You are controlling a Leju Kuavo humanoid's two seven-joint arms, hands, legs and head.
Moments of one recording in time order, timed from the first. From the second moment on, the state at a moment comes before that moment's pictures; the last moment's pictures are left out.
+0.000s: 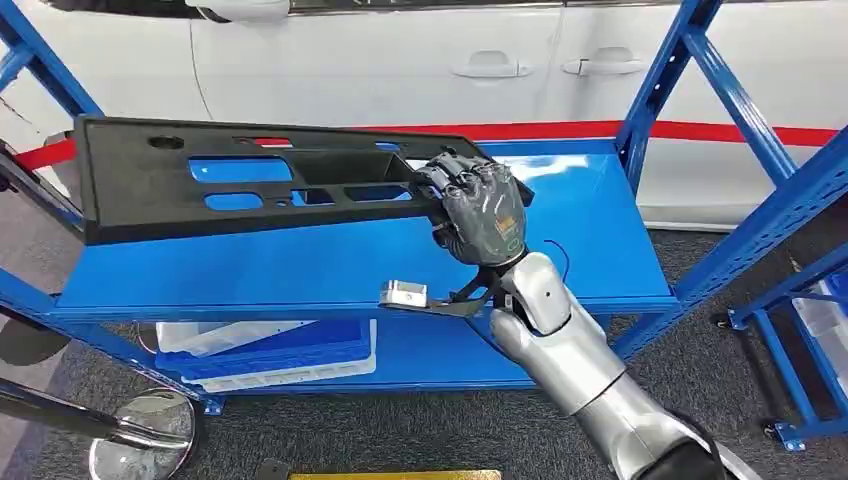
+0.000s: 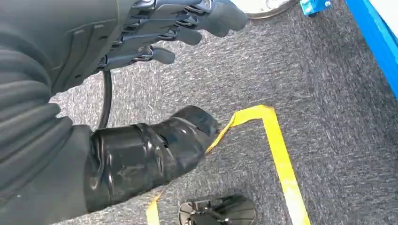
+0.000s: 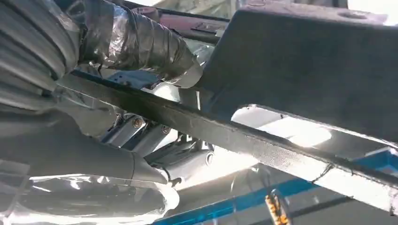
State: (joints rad) left arm -0.11 -0.04 -1.06 -0.25 0.82 0.60 -0.37; right arm -0.64 -0.04 0.56 -1.20 1.01 -0.69 -0.13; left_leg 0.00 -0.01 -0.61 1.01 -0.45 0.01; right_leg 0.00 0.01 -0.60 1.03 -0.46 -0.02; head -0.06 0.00
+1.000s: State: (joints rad) left arm -0.11 -0.03 -1.06 -0.25 0.88 0.54 -0.32; right arm -0.55 -0.14 0.56 -1.80 0.68 -0.66 -0.11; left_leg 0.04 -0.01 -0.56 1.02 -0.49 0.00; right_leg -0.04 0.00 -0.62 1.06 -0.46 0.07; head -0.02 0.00
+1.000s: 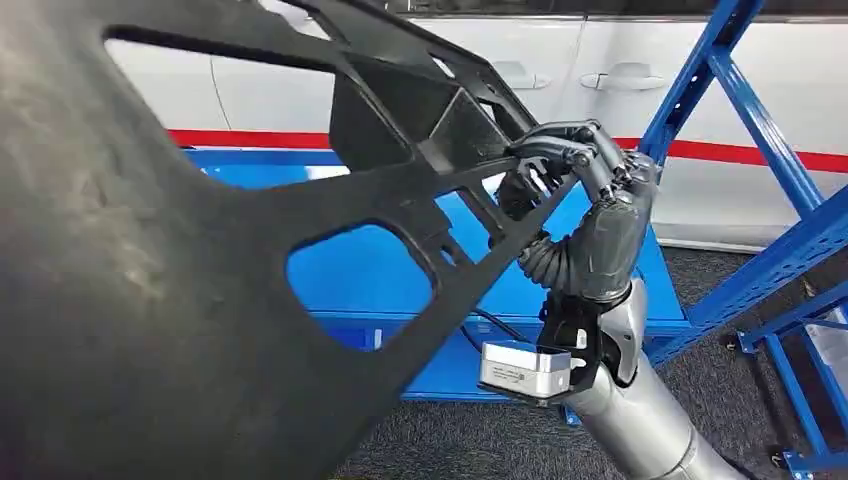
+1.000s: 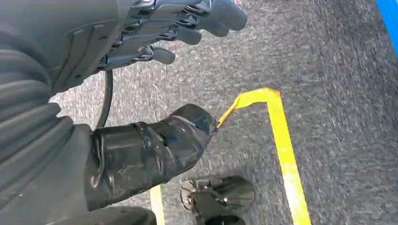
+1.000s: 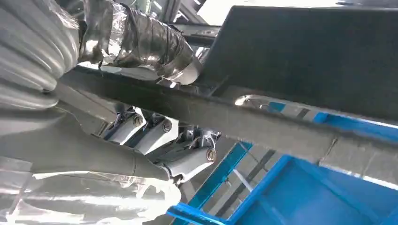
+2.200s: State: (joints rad) left arm -0.12 -0.04 -1.06 -0.24 0.87 0.56 -0.31; right arm -0.48 -0.17 0.61 -1.84 0.57 -0.64 -0.15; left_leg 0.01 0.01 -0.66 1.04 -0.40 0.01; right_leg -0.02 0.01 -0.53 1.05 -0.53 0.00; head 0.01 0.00
